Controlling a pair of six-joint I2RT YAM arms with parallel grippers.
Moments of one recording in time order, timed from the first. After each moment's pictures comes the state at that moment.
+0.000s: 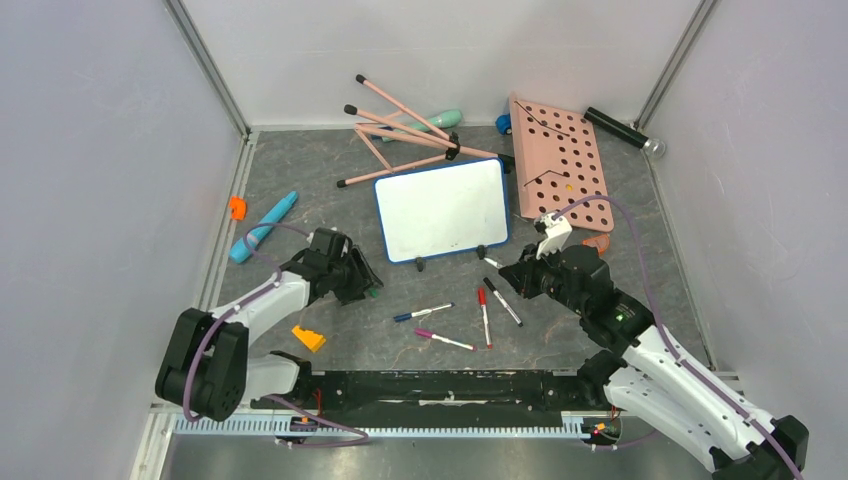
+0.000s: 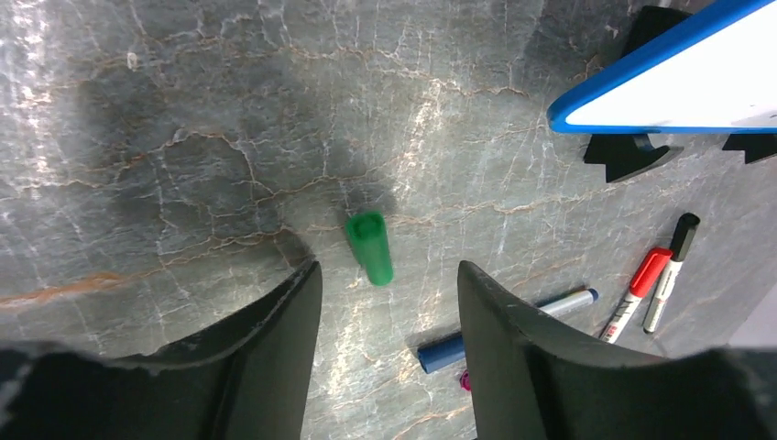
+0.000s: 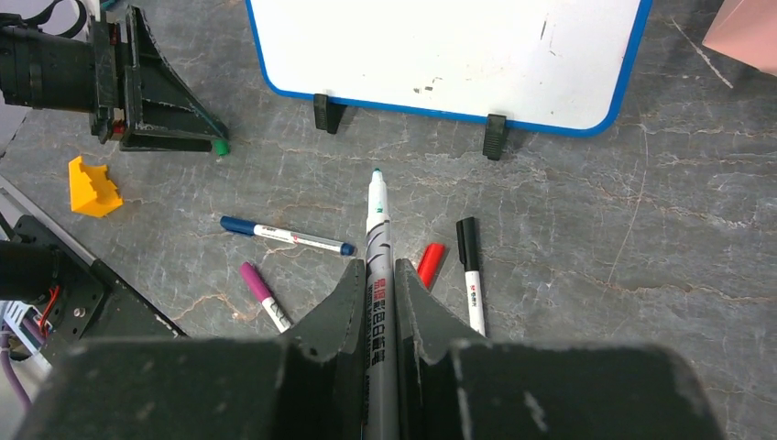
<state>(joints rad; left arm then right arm) -0.33 1.25 0.52 -0.28 0.15 -0.80 0.63 0.68 0.55 -0.27 -0.05 0.35</state>
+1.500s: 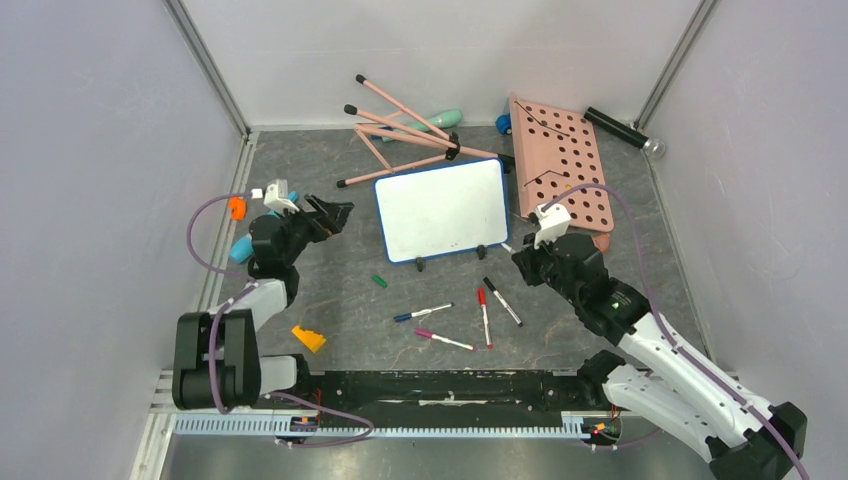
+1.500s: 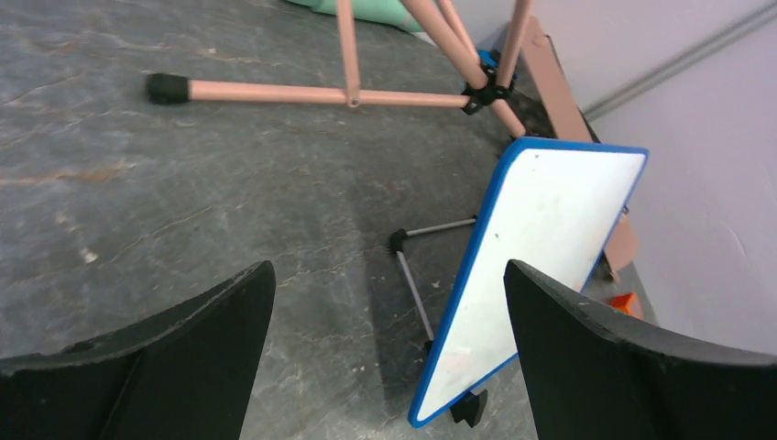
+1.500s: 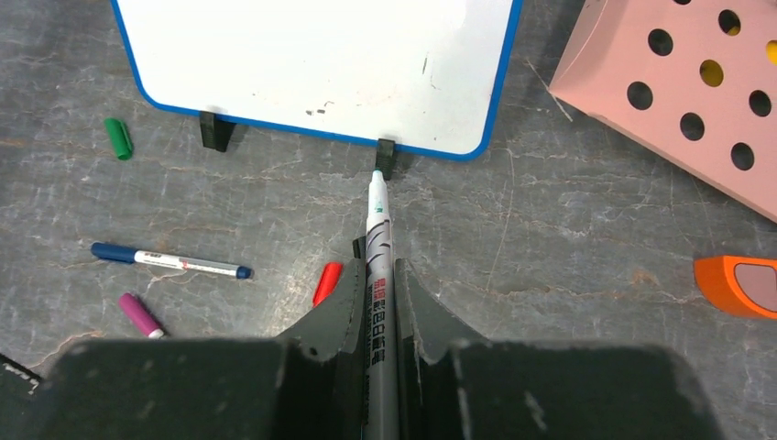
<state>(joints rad) 0.05 1.24 0.40 0.69 0.41 -0.60 0.63 0.76 0.64 -0.33 0.15 0.18</state>
